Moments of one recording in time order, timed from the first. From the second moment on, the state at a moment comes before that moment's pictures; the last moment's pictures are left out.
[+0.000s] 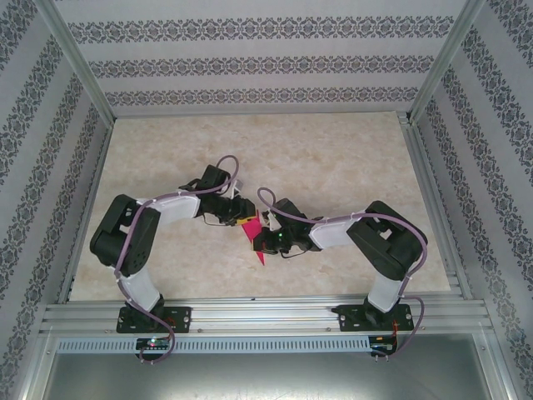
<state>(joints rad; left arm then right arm) -0.41 1.77 0.94 -0.21 0.65 -0.74 0.77 1.77 0.72 0.16 -0.53 0.89</state>
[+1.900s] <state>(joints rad) -0.34 1.74 1.05 -0.37 0.57 -0.67 0.81 1.07 0.47 -0.06 -0.14 0.85</state>
